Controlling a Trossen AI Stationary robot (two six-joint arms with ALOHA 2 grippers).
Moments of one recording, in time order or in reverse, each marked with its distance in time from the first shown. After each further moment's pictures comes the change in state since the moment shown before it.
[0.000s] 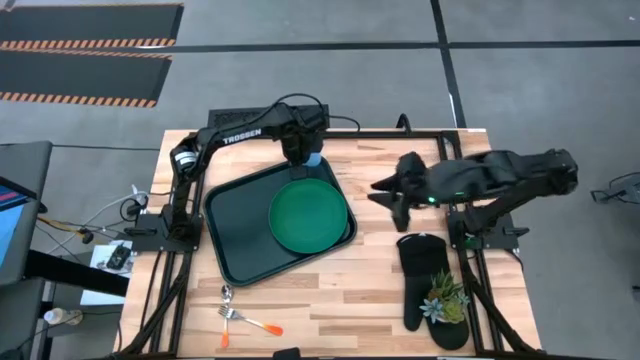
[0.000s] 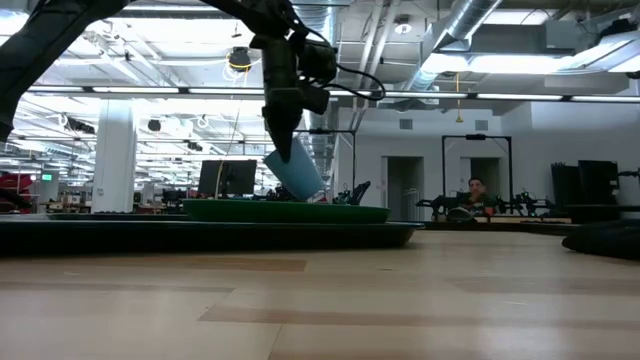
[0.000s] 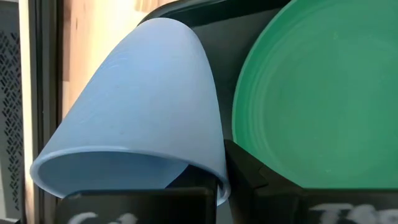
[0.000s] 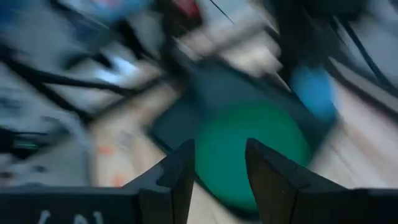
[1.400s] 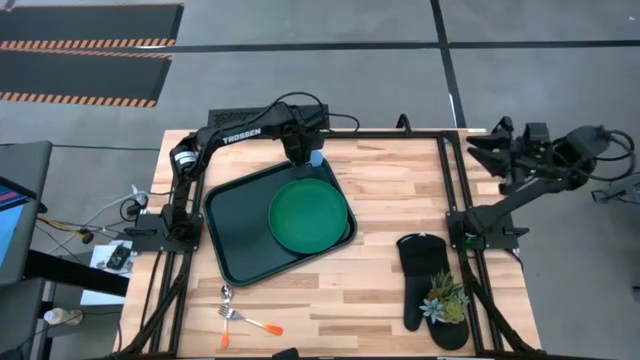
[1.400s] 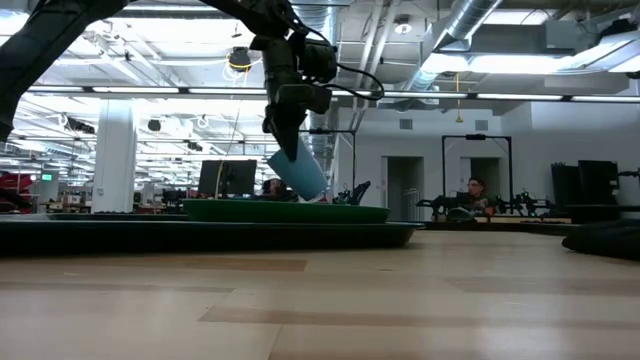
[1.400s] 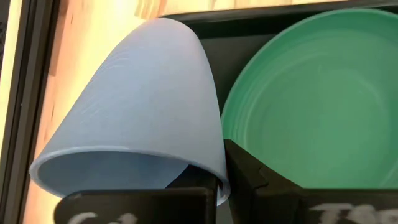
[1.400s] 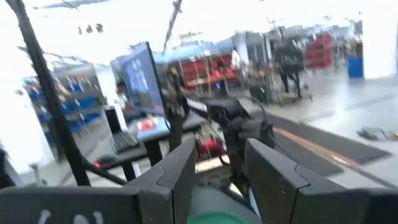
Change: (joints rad) left arm 0.004 -0.002 -0.001 0.034 0.057 -0.136; right arm 0.145 -0.903 -0.528 0.313 0.234 -0.461
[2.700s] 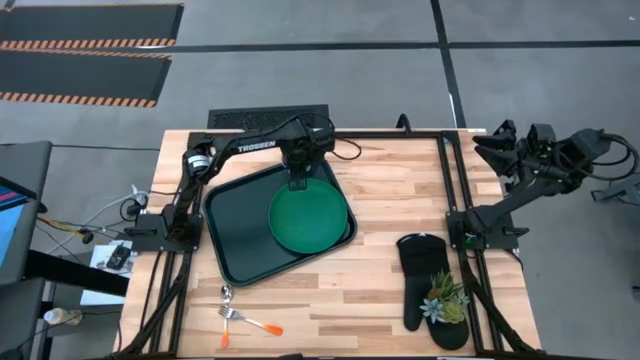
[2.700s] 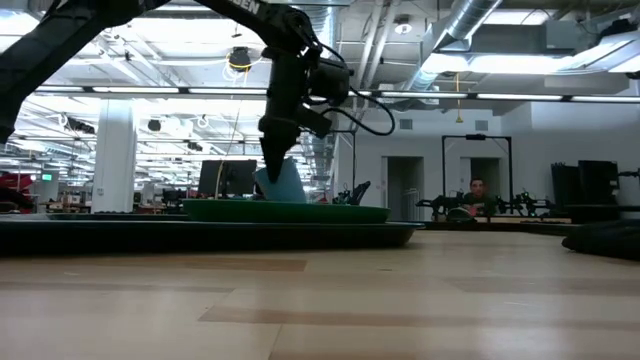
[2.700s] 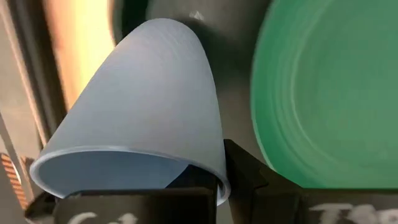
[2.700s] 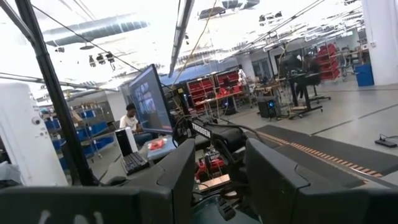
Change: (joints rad) left arm -0.079 0.093 -0.001 -0.109 -0.263 0.109; right arm 0.000 -0.122 -0.095 0.066 -0.005 0.020
